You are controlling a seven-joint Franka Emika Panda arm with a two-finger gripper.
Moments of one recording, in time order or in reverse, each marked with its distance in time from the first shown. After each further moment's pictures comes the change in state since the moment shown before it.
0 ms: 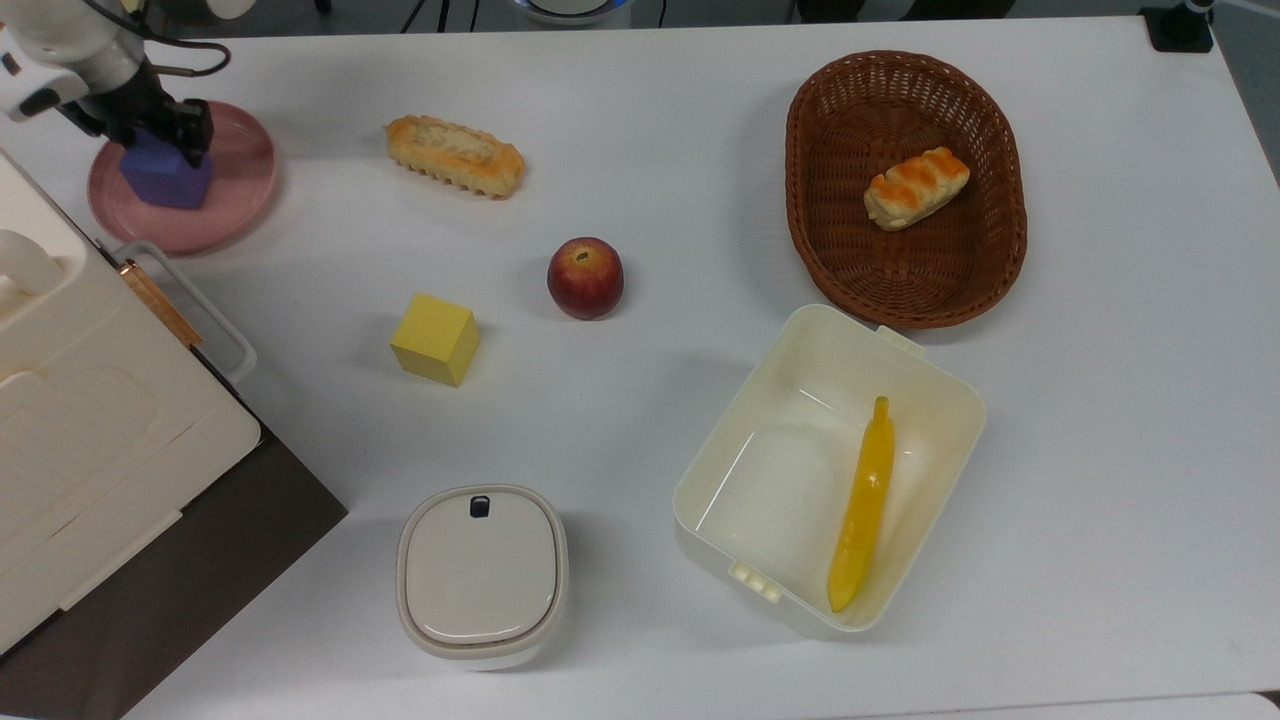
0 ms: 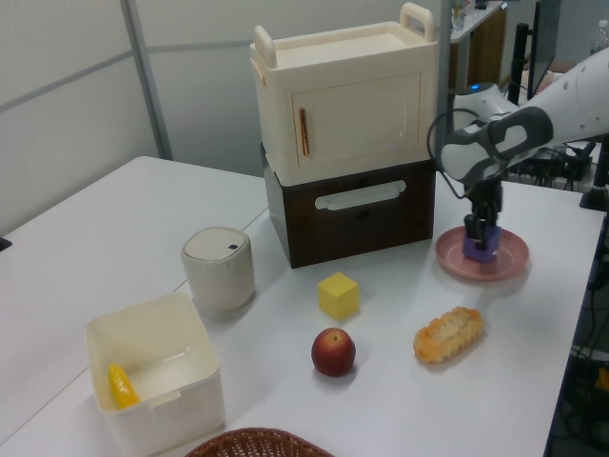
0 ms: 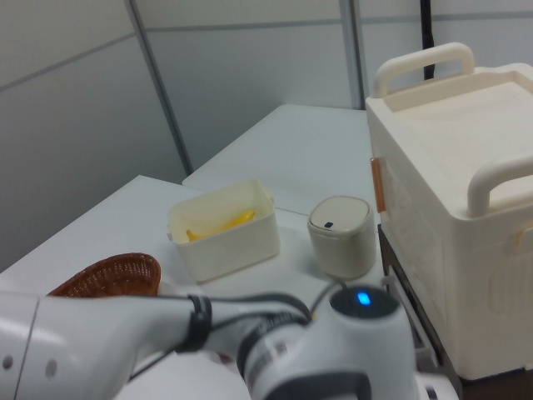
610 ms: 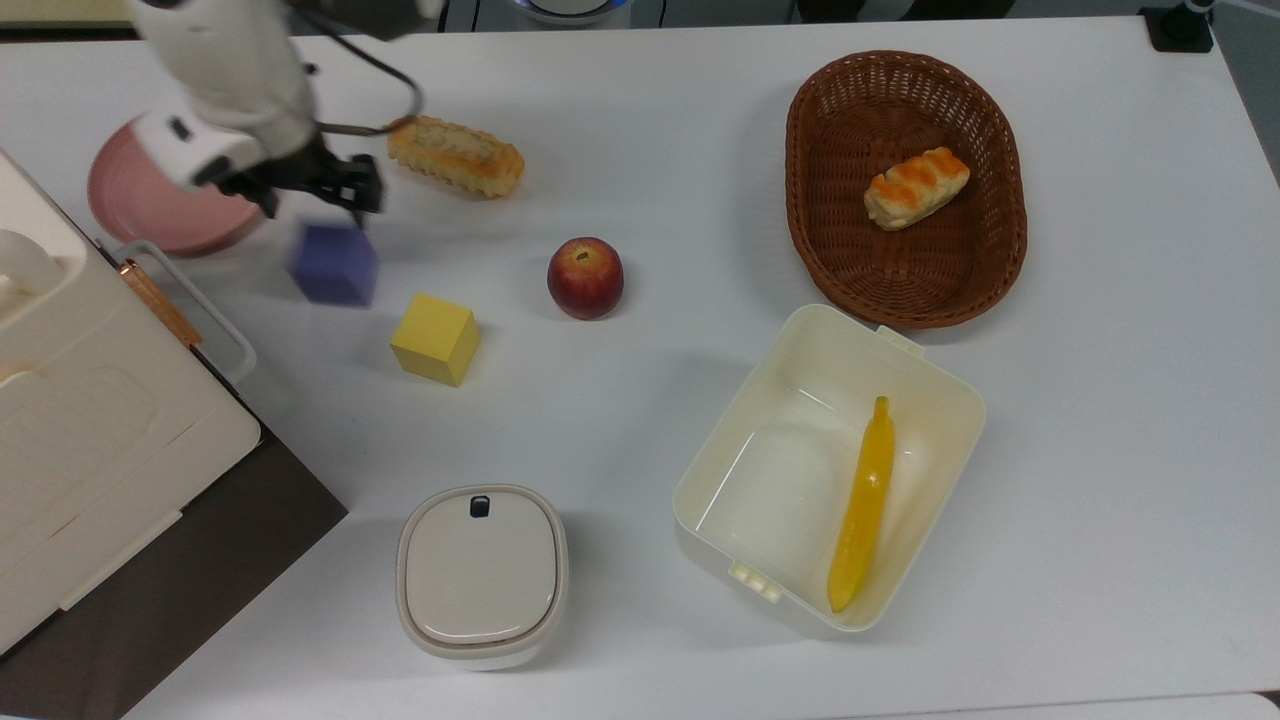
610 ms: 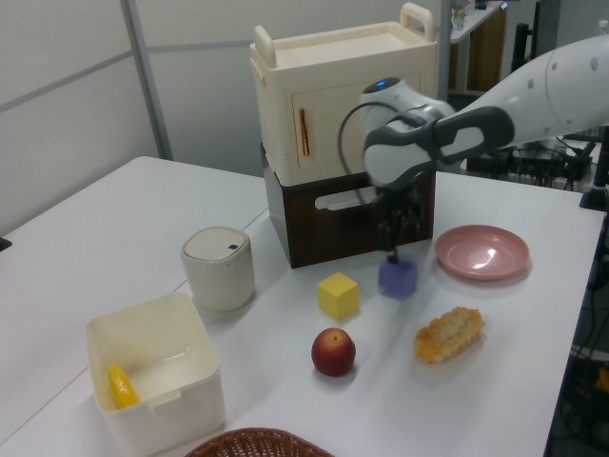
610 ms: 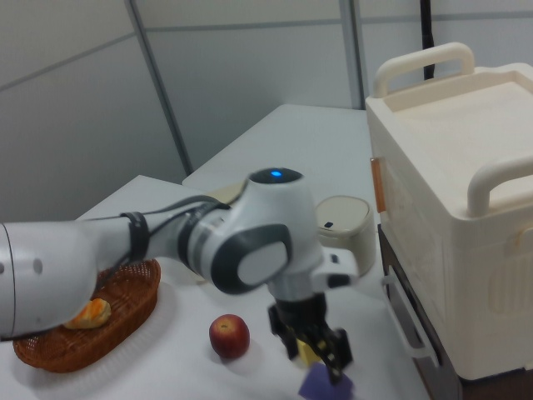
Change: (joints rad) arm 0.171 -0.027 0.205 0.100 0.000 -0.173 0.352
